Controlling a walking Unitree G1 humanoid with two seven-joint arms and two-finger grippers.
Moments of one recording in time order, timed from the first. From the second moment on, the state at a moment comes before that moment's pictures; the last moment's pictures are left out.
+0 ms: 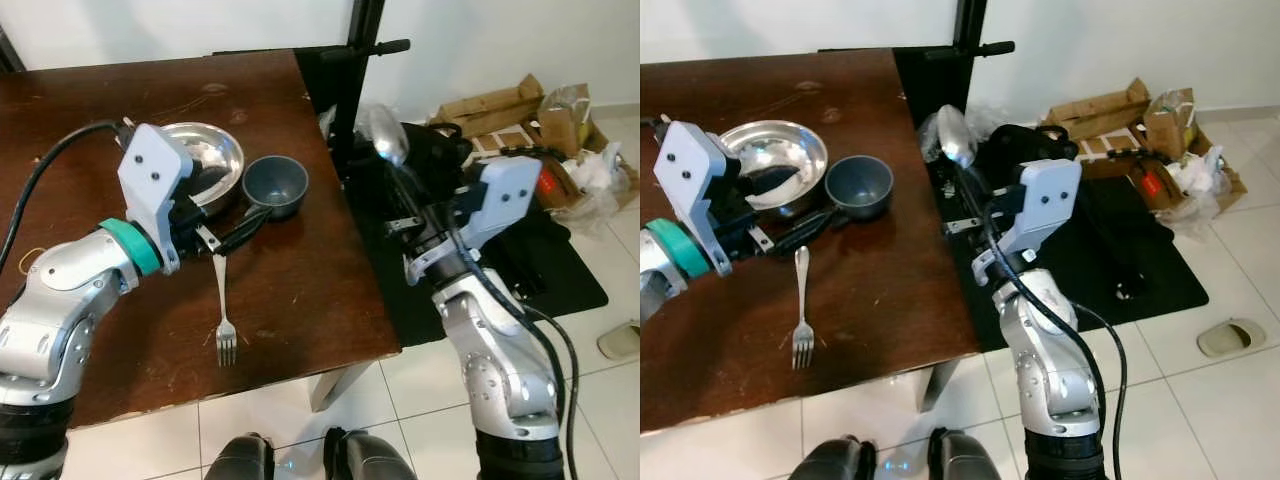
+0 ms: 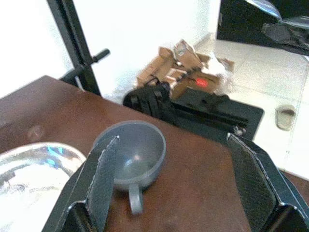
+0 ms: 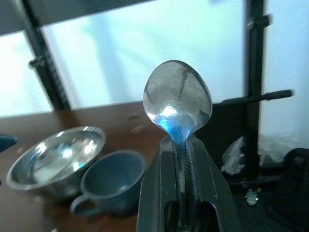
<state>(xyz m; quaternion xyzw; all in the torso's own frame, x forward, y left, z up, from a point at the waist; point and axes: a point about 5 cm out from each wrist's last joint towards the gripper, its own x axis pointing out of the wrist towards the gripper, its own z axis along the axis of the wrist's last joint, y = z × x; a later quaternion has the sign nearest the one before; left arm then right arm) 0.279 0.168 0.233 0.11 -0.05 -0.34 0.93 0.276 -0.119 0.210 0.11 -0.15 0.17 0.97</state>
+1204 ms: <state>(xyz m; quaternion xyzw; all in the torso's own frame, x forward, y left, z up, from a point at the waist) 0.322 0.147 0.221 0.06 -0.08 -0.19 0.98 0.303 -0.143 0.208 0.04 -0.14 0.02 0.99</state>
